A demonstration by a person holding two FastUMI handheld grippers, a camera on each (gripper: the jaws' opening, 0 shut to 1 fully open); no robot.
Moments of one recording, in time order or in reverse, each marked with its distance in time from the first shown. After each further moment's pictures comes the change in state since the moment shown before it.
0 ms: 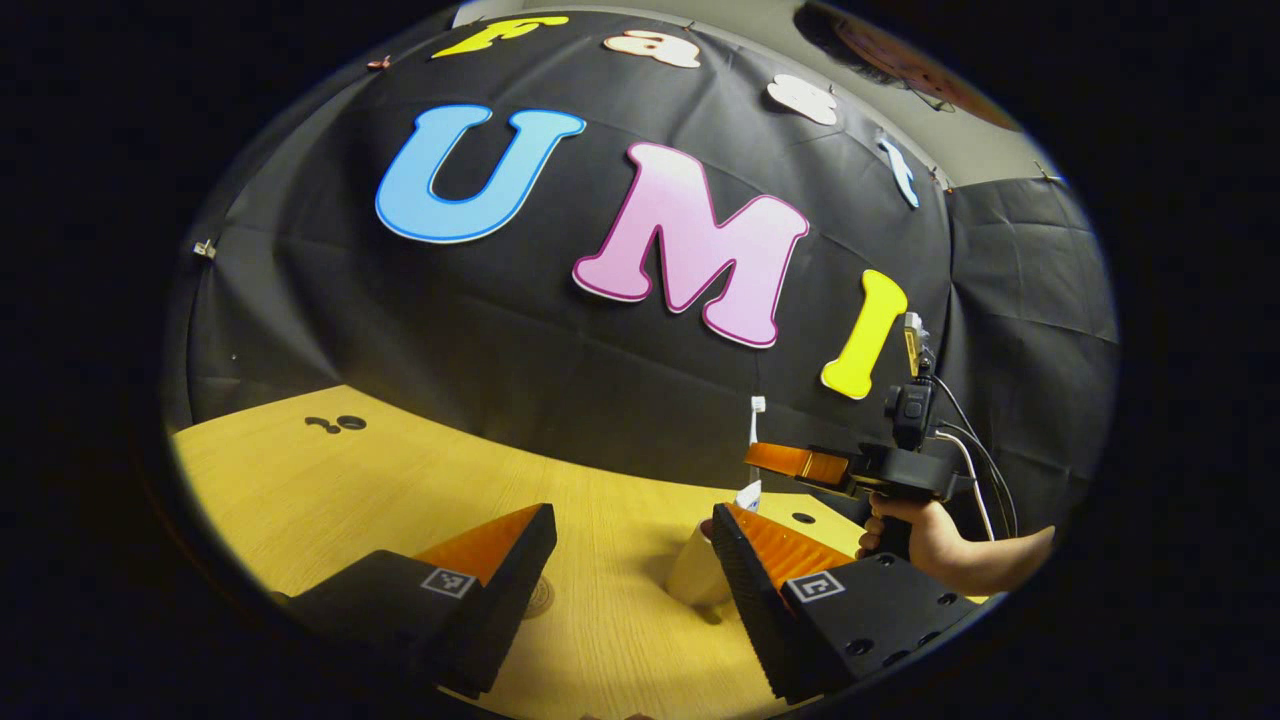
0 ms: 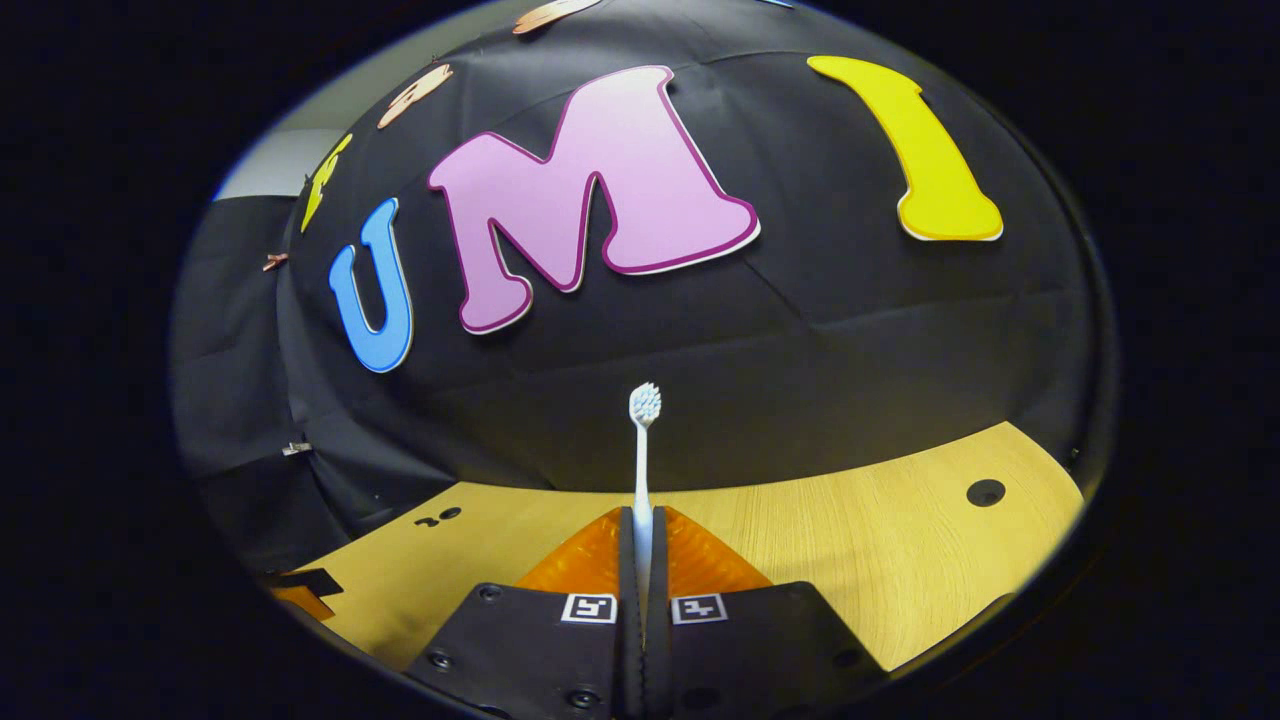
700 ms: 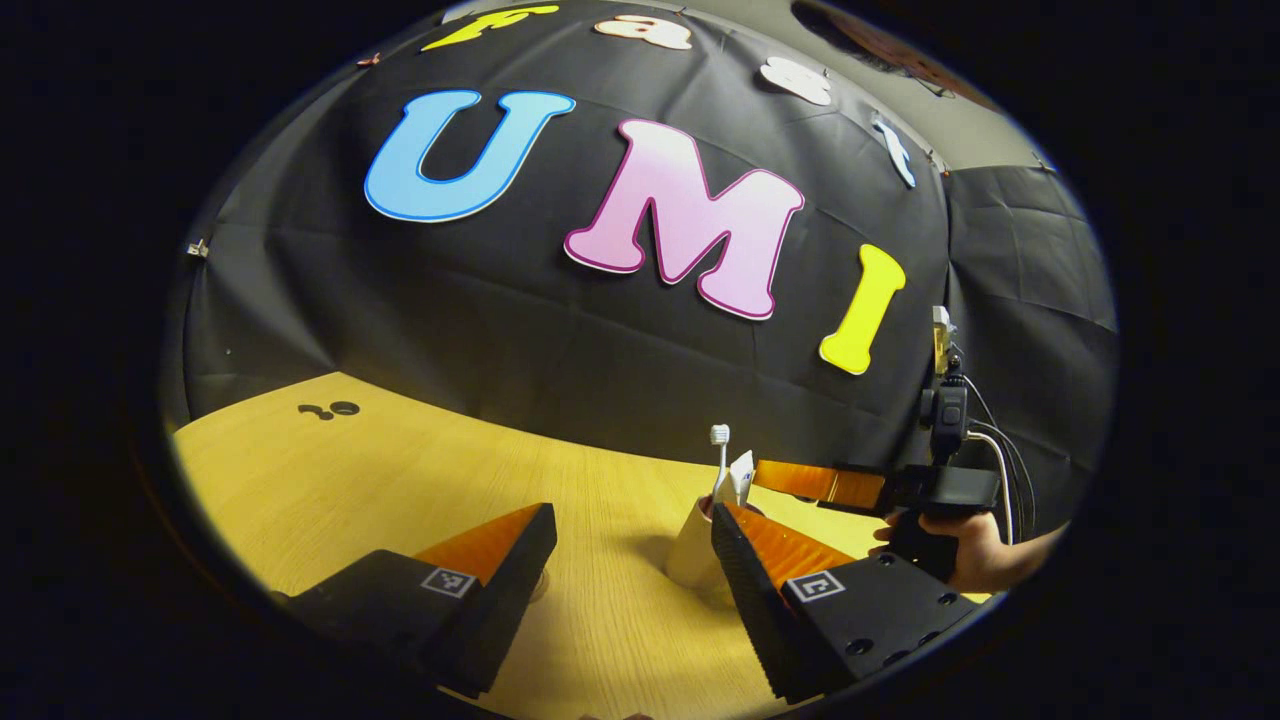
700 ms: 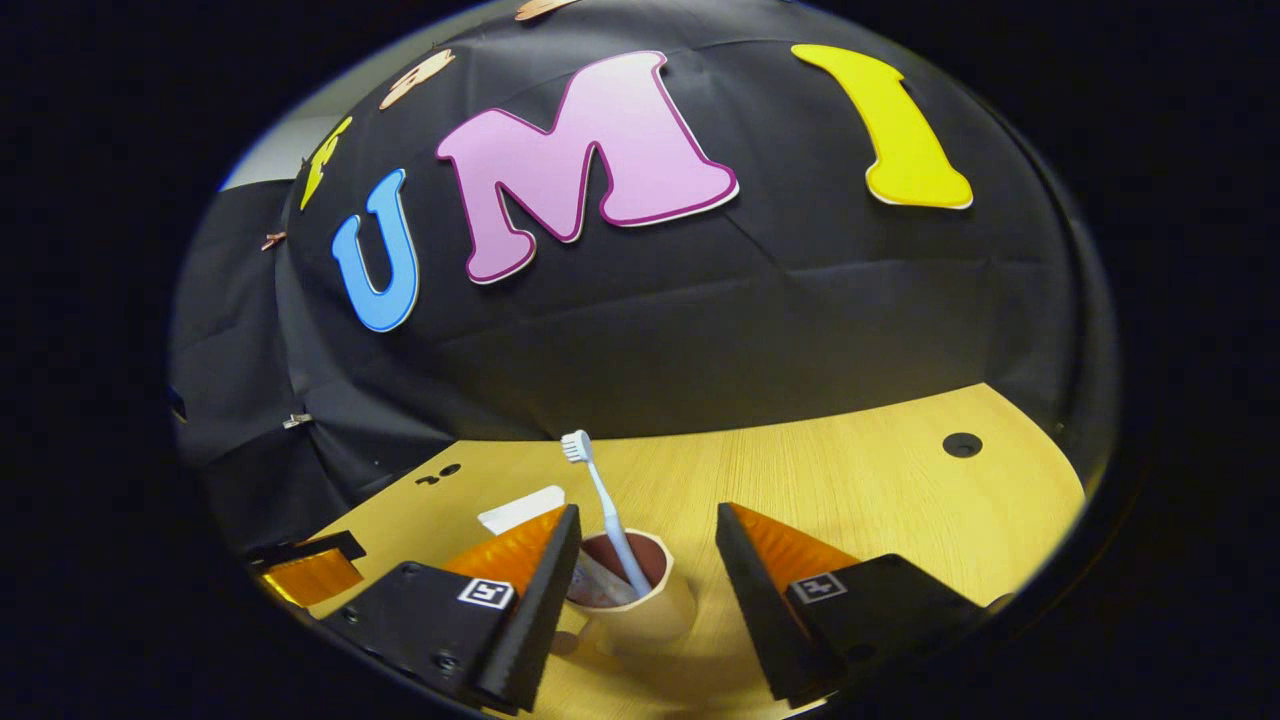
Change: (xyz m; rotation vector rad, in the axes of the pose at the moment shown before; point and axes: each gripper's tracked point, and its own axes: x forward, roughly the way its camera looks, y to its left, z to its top) left arm 0.001 -0.010 -0.018 0.019 0.064 -0.010; right arm -0.053 0.002 -0.040 0.027 0.132 -0.012
